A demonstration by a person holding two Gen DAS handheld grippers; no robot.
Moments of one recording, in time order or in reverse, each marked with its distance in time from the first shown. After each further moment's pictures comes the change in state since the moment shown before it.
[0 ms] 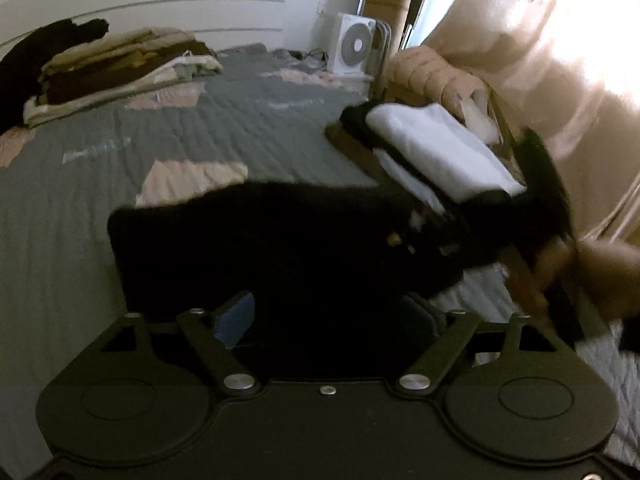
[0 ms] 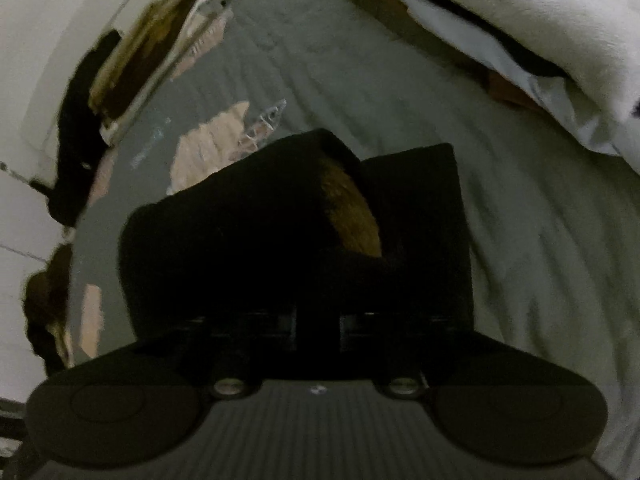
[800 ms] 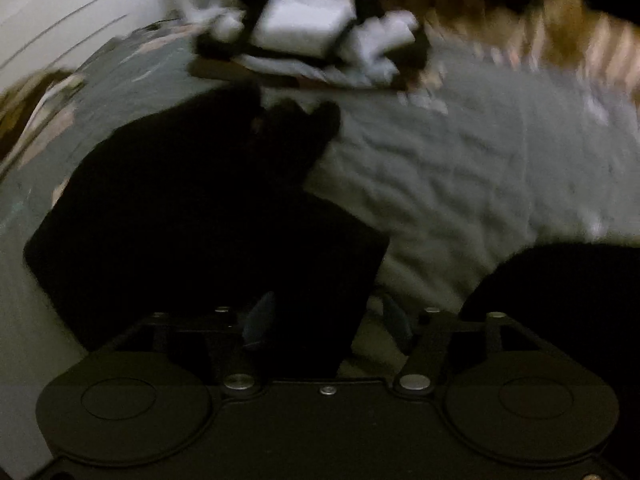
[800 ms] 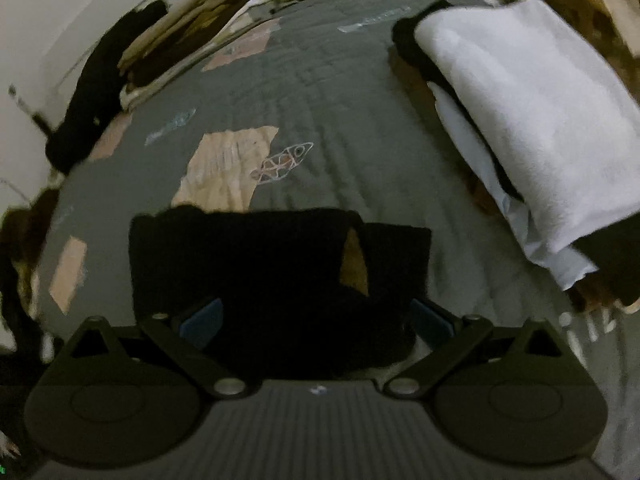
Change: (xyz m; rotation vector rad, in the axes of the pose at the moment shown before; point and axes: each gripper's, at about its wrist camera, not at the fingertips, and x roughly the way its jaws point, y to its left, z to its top) left arm 0.007 -0.063 -0.077 0.412 0.222 -0.120; right arm -0.048 0.040 0.033 -0.220 -0.001 -0.099
